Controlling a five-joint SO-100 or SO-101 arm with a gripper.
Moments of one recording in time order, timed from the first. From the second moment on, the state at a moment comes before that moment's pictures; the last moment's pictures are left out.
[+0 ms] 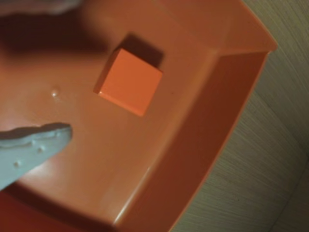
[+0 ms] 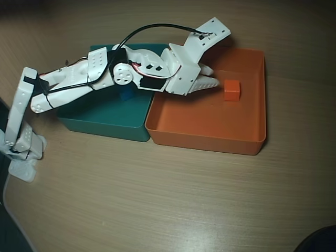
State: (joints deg) arm -25.7 41.2 37.2 30.9 -95.6
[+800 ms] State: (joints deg) arm -25.7 44.4 42.8 31.1 -96.0
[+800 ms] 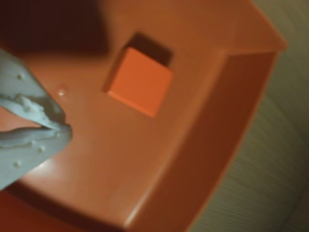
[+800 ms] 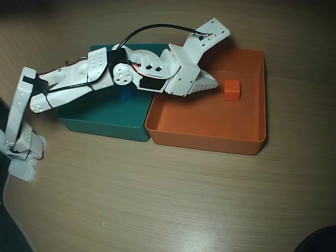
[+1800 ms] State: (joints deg) arm -22.4 122.2 115.5 31.1 -96.2
